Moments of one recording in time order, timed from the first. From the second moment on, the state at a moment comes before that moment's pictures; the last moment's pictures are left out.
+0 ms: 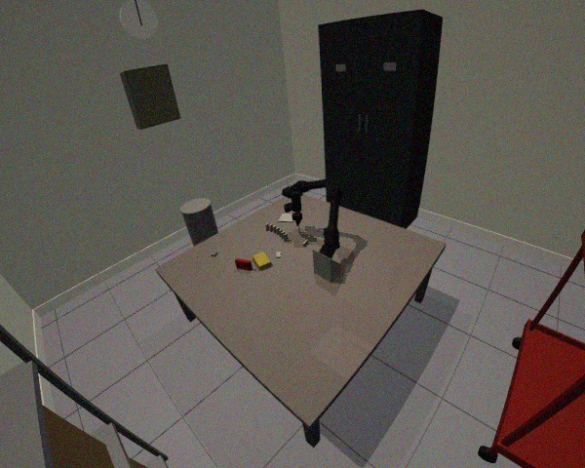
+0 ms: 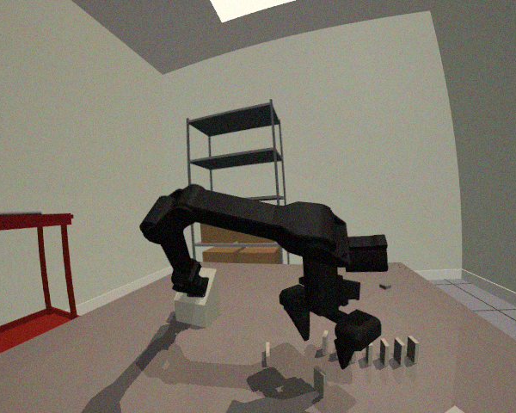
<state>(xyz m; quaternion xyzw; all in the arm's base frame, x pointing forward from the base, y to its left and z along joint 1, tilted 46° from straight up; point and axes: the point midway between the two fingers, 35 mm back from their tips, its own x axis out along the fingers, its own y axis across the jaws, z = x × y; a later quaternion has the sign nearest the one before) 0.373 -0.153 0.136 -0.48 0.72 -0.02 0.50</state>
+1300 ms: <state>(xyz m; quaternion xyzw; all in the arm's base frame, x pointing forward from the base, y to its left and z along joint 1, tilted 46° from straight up) 0.363 -0.200 0.095 -0.48 0.73 -0.03 0.49</state>
